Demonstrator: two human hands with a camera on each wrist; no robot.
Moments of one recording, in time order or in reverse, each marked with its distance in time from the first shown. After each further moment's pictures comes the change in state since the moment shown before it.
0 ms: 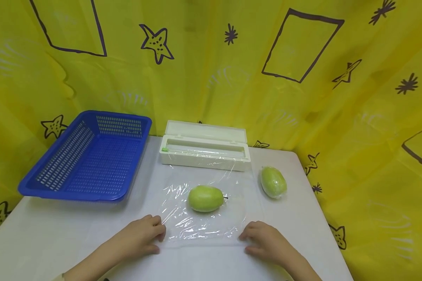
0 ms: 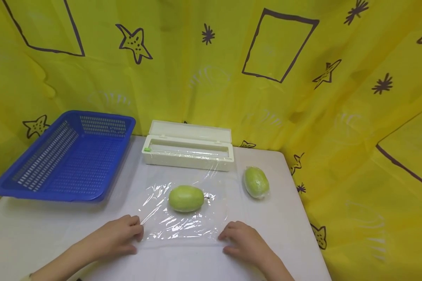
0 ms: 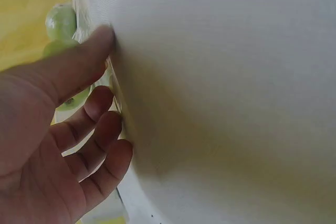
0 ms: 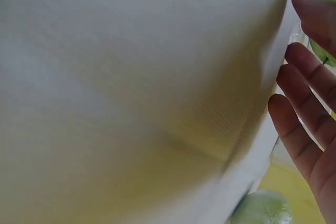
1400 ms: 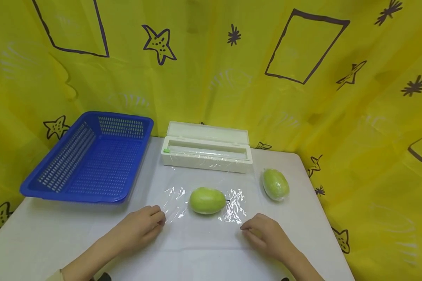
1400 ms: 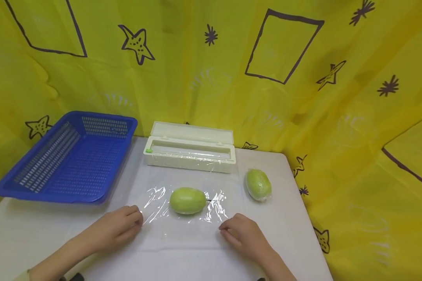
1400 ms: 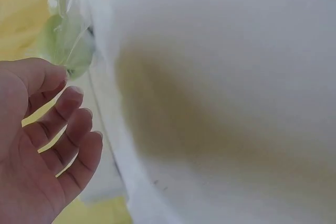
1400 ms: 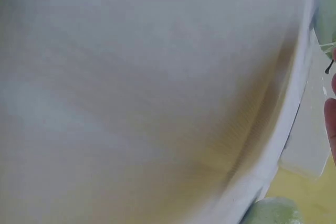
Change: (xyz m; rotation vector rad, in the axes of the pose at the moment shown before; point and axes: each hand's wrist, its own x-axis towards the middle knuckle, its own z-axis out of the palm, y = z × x) left_hand 0.007 -0.013 -0.010 0.063 0.286 0.042; right_hand 0.019 0.011 0.007 0.048 0.359 -0.119
